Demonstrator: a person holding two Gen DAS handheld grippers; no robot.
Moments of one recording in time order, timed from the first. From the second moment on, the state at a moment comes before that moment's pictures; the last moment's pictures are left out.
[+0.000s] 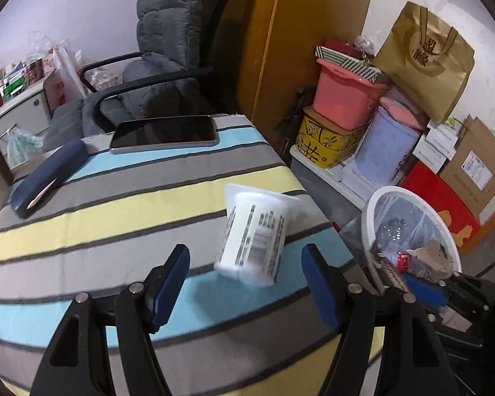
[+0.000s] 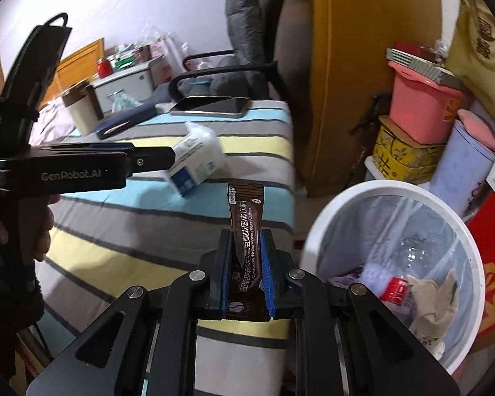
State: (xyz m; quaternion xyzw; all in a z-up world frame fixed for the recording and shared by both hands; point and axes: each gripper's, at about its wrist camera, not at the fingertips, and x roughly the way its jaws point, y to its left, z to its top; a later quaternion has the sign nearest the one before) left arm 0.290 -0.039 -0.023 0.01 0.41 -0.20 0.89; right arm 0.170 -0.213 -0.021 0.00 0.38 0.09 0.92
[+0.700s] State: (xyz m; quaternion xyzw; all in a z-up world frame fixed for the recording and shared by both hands) left arm 0.313 -0.067 -0.040 0.04 0.42 -0.21 0.88; right arm 0.179 -0.231 -0.019 0.02 0.36 0.08 0.93
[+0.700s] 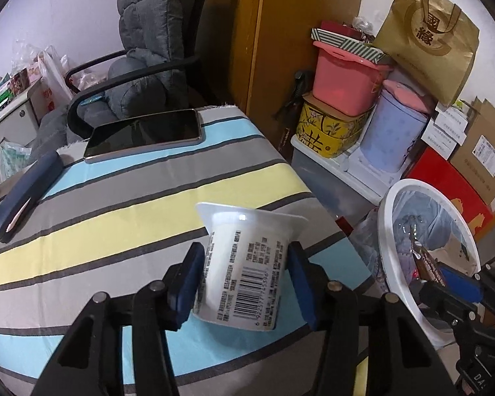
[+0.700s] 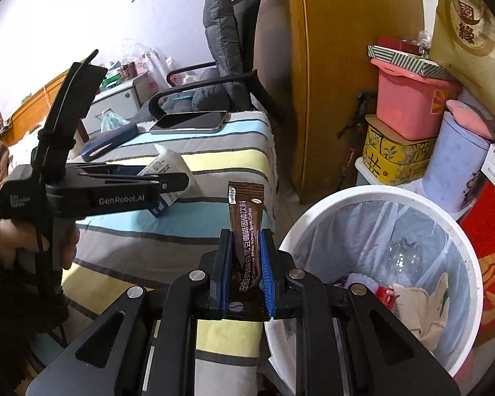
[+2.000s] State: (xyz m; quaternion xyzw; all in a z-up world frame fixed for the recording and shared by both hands) left arm 0.195 -0.142 0.021 0.06 0.35 -0.28 0.89; right arm 0.103 -0.315 0.019 0.05 0.30 -0.03 0.95
